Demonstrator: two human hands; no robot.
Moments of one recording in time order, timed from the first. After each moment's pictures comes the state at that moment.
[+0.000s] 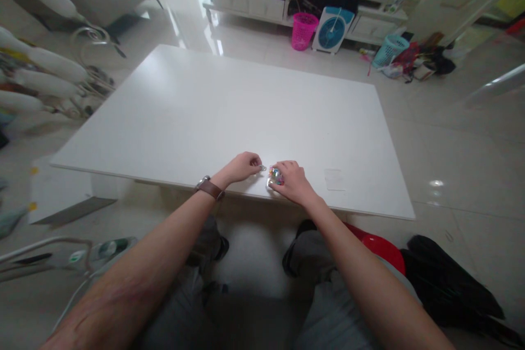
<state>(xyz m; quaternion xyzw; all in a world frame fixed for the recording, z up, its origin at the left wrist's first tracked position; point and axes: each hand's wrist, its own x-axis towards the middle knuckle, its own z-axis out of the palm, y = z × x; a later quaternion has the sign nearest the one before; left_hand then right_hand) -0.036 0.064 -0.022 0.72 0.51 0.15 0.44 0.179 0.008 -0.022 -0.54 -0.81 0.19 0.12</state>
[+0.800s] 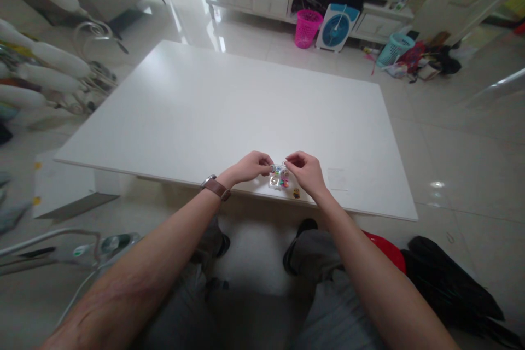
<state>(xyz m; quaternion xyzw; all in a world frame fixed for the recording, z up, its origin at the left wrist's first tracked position) -0.020 0.053 -0.008 0.64 0.45 0.21 0.59 0.191 0.025 -0.017 -0.57 -0.60 0.39 0.40</state>
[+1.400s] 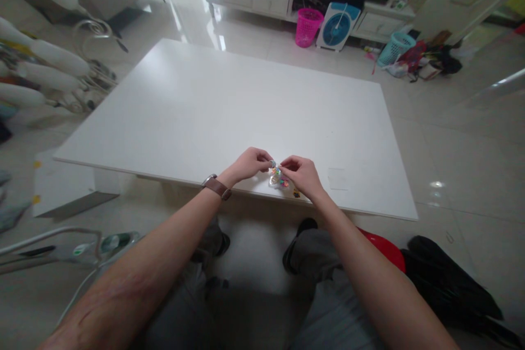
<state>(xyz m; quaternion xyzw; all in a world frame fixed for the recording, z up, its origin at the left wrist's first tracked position) -0.020 0.056 -0.011 0.60 0.49 0.25 0.59 0.183 0.020 -0.019 -0.56 -0.62 0.43 0.35</state>
